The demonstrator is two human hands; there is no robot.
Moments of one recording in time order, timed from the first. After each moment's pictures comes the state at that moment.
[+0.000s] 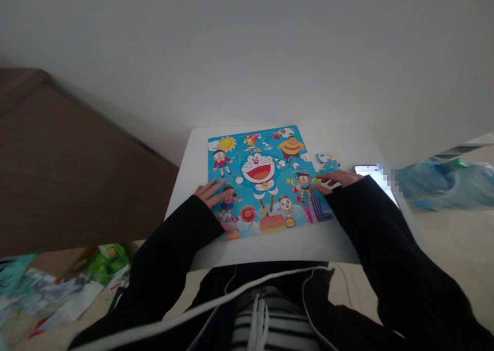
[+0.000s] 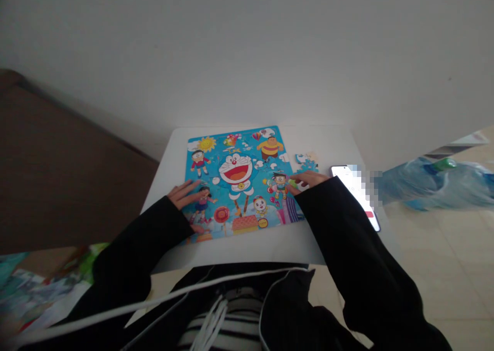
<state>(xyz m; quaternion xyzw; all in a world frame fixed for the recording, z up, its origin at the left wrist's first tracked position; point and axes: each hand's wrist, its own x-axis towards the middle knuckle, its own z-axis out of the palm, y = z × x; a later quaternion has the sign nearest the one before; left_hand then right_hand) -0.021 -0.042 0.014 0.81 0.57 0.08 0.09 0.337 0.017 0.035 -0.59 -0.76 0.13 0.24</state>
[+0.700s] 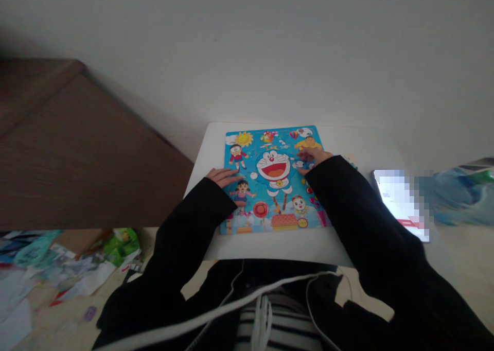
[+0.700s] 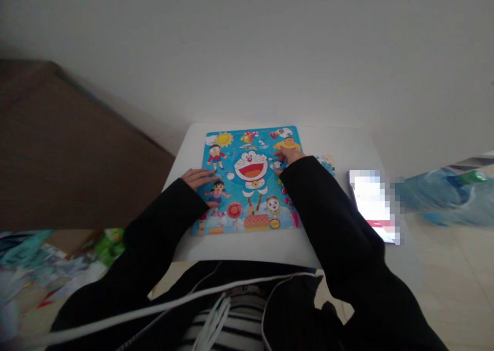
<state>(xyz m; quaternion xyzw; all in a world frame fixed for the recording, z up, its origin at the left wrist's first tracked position) -0.041 -0.017 -0.006 0.81 0.55 0.19 0.08 0.278 0.094 0.006 -0.50 -0.82 0.20 0.22</state>
